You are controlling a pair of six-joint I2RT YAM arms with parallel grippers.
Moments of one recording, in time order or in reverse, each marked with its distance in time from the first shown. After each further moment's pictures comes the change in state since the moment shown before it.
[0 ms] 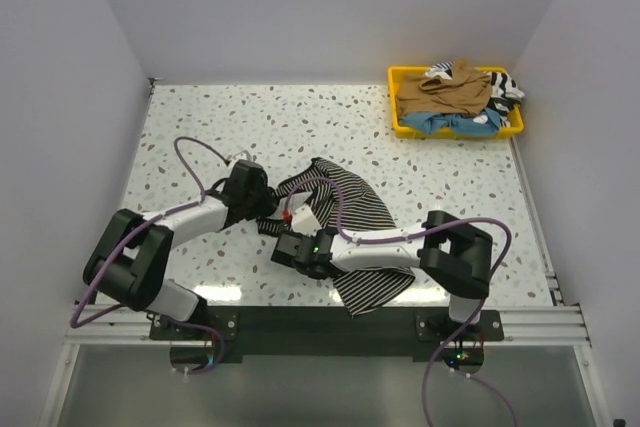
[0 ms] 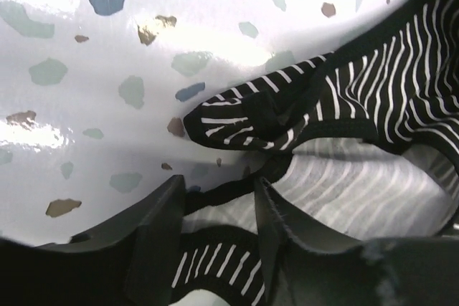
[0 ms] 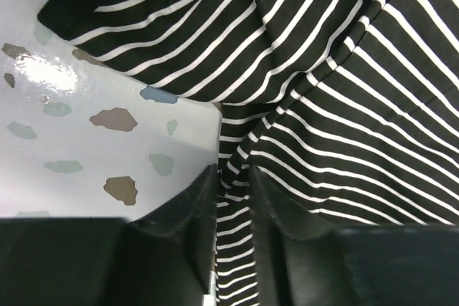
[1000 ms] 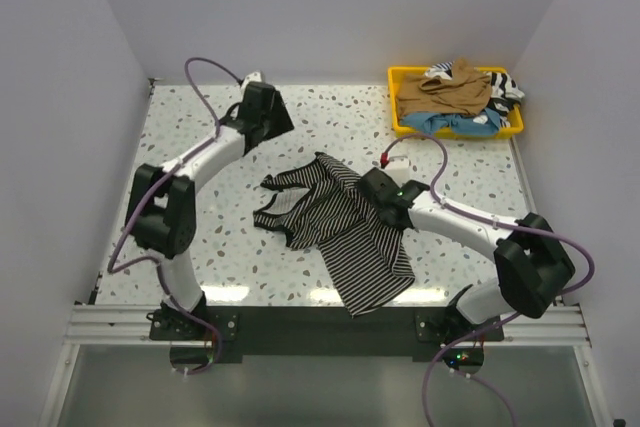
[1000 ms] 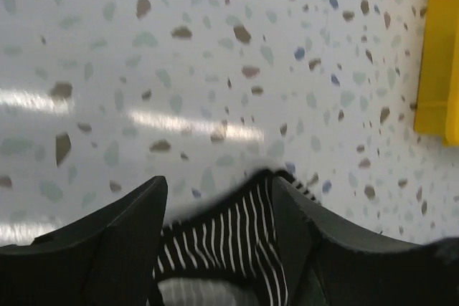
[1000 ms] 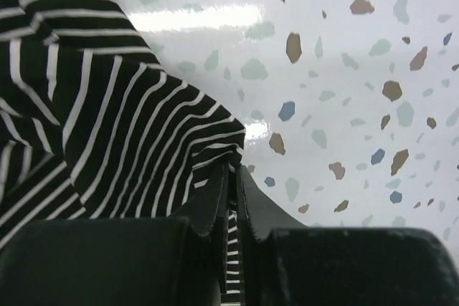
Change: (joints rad) left arm 0.087 0.444 0.826 -0.142 -0.062 0.157; right arm -0.557 -0.373 -0.233 -0.046 0.055 -0.072
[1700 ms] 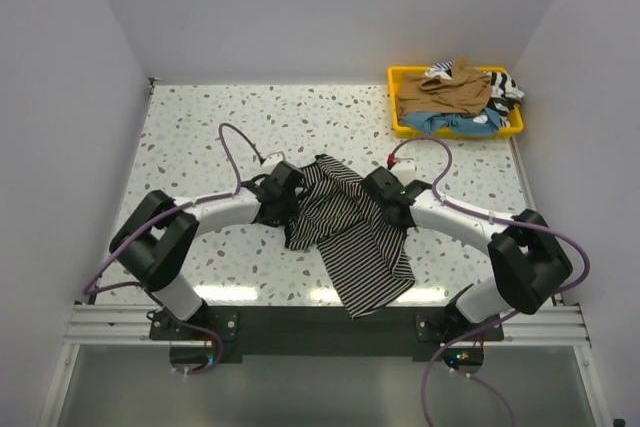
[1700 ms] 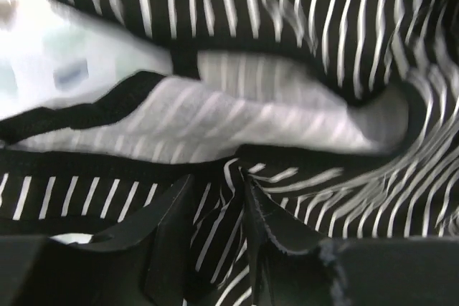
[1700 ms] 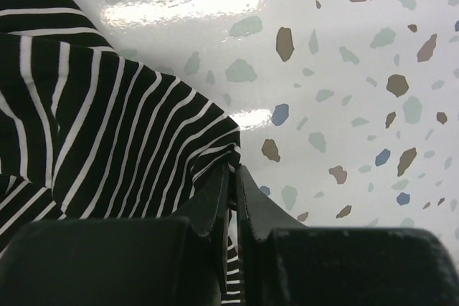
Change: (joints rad) left arm -0.318 -0.297 -0.642 -0.013 -0.096 -0.192; right arm -0.058 0.023 -0.061 0.039 -0.027 0.007
